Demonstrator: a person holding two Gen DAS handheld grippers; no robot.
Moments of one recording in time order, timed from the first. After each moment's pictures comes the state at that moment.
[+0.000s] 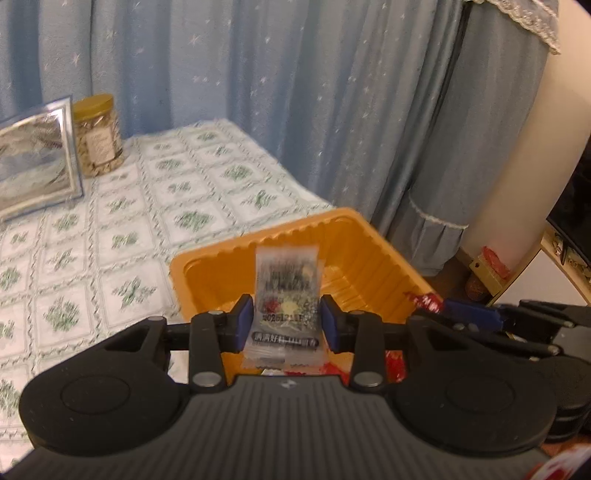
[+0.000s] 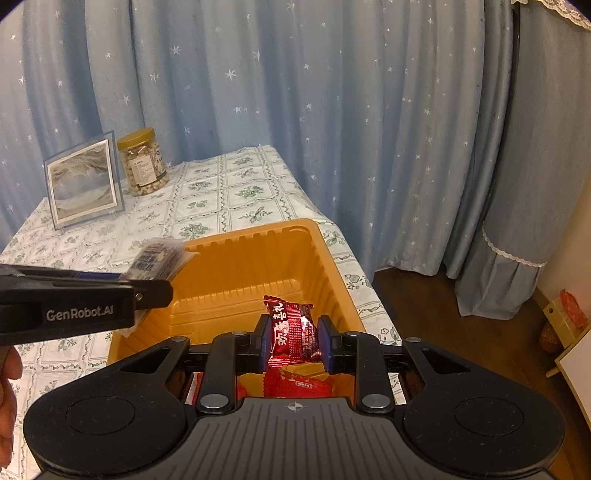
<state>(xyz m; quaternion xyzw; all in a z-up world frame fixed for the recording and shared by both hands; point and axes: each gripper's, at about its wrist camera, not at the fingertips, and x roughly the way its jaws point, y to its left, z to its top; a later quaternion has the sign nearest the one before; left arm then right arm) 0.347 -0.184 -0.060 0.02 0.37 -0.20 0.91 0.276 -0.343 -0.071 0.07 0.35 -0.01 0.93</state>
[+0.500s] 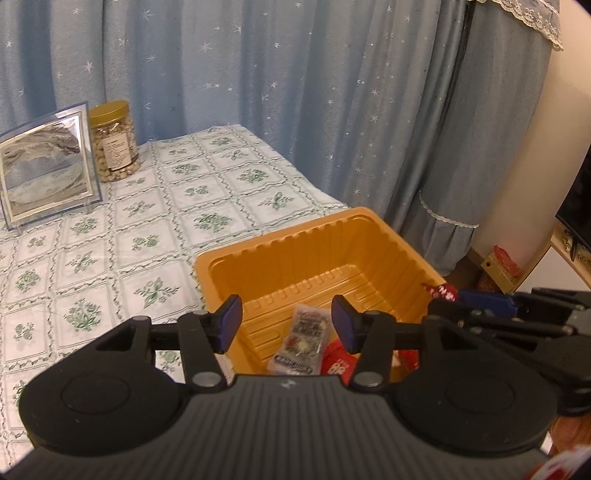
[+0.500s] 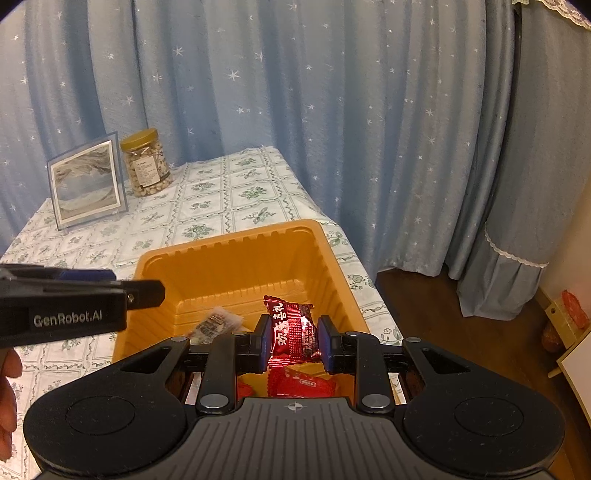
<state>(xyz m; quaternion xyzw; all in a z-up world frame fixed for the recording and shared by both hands) 0.338 -0.168 -0.058 0.03 0.37 -0.19 0.91 0.275 -0.339 -0.066 0.07 0.35 0.00 0.93</state>
